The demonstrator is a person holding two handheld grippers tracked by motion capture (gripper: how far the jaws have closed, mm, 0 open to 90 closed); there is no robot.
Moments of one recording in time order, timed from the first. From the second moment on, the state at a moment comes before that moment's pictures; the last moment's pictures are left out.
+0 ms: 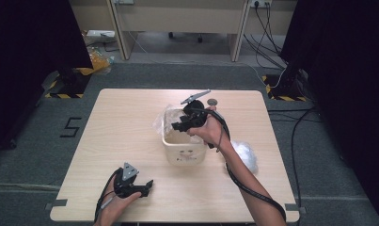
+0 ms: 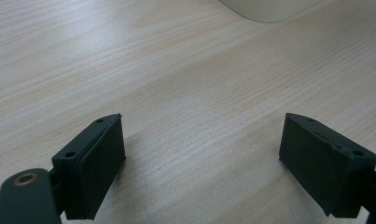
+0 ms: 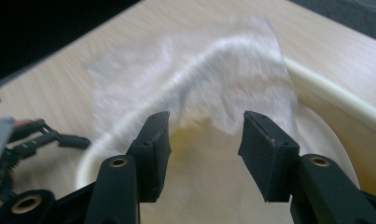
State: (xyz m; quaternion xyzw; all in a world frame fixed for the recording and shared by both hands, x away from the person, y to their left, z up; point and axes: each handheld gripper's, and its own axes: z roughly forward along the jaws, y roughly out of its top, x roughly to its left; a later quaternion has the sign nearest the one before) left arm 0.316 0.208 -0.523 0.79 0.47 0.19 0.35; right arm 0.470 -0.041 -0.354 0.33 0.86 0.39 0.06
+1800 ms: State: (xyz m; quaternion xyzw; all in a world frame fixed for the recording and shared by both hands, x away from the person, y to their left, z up) left arm 0.316 0.208 -0.523 0.79 0.47 0.20 0.35; right arm 0.487 -0.028 -0.389 0.34 0.89 0.30 0.04
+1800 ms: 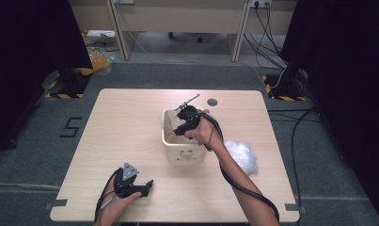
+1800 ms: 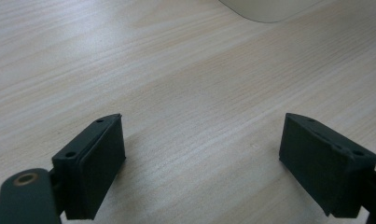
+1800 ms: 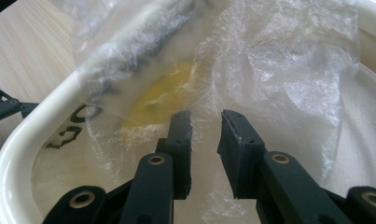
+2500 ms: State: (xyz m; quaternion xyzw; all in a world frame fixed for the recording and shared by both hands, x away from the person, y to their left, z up) left arm 0.316 0.208 -0.523 0.79 0.47 0.19 0.35; right arm 0.457 -0.107 -0.349 0.34 0.82 0.45 0.07
